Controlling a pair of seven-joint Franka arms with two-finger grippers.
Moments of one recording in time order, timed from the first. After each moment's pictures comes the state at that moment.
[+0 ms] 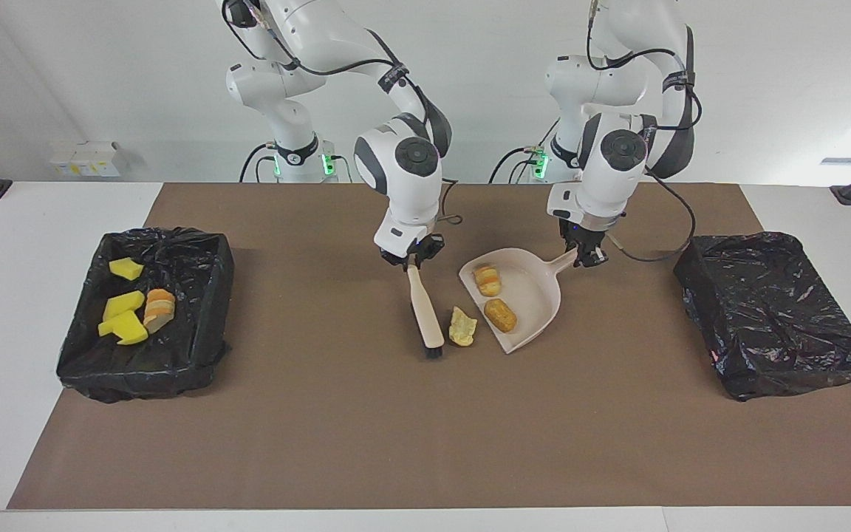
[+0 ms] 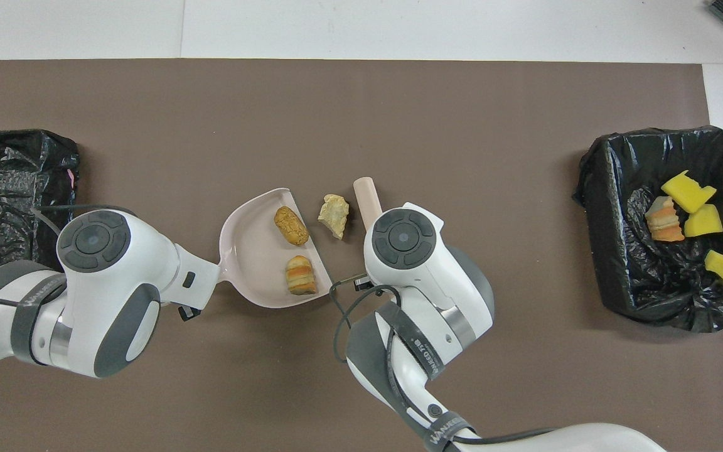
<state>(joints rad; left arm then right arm) -0.28 -0.04 -0.04 -2.27 0.04 2.11 0.80 0.46 0.30 0.16 -1.89 -0.04 2.08 0.36</state>
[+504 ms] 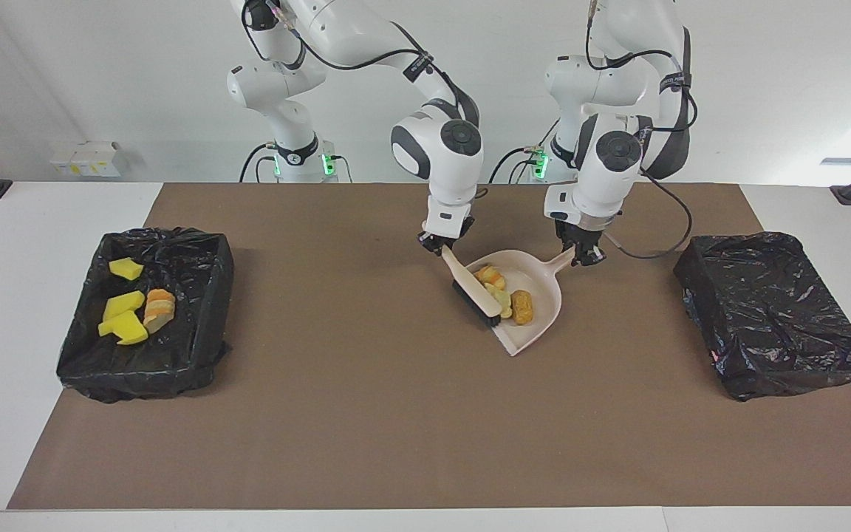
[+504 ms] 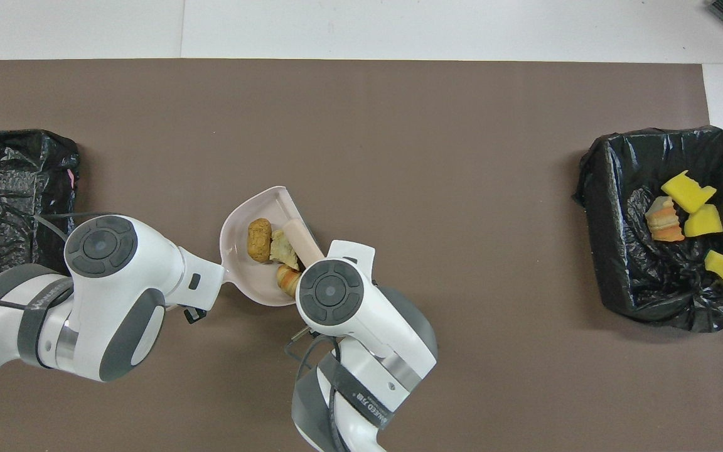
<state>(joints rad) -0.29 -0.04 -0.04 -2.28 0.04 2.12 0.76 0.57 0.30 0.21 -1.87 -0.01 2.08 0.22</state>
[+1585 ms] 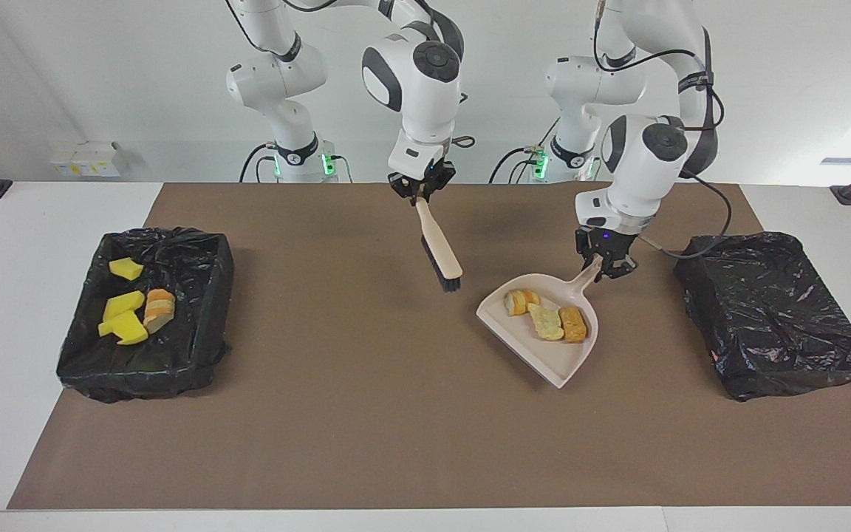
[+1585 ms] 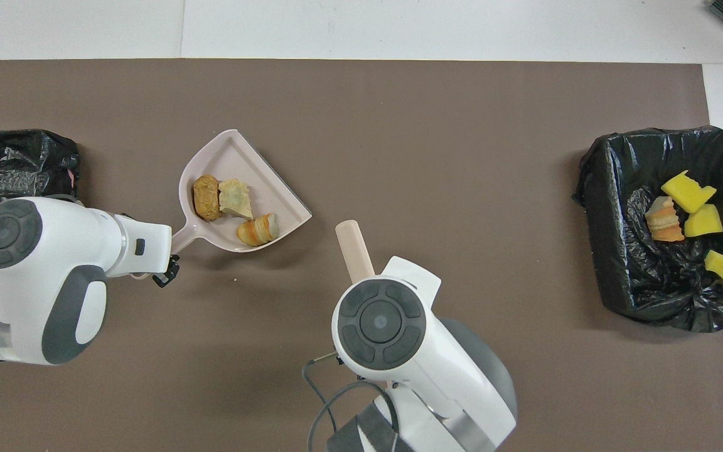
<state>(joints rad) -0.16 -0.05 -0.02 -2.23 -0.04 2.23 0.73 0.50 0.03 0.24 -1.92 0.06 1.80 0.49</state>
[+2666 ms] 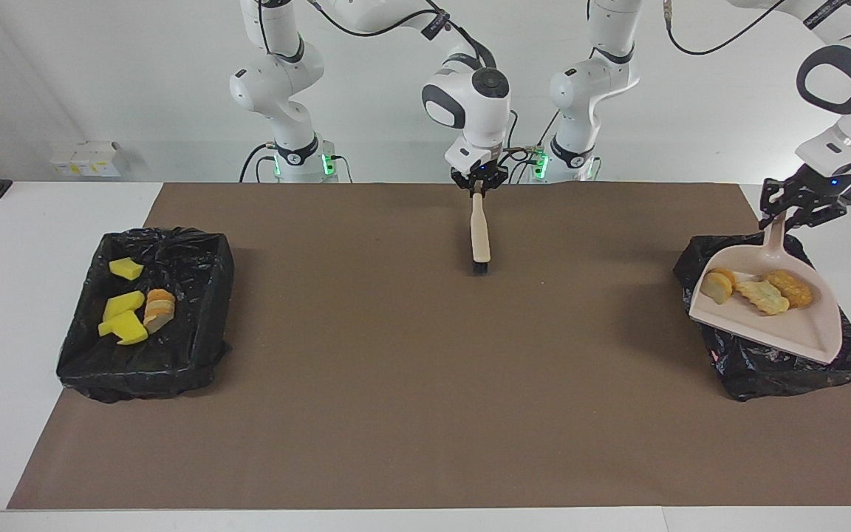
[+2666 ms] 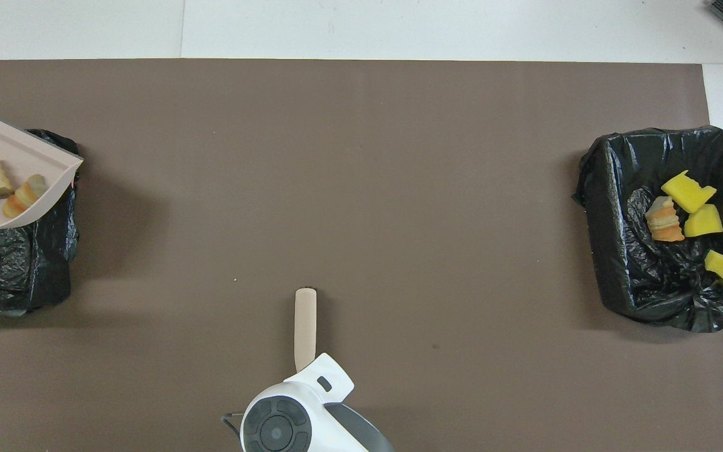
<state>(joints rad) 0.44 -0.03 -0.01 -1.86 -0.05 1.83 0.97 0.78 0.17 0.23 -2.06 0.13 2.18 0.98</state>
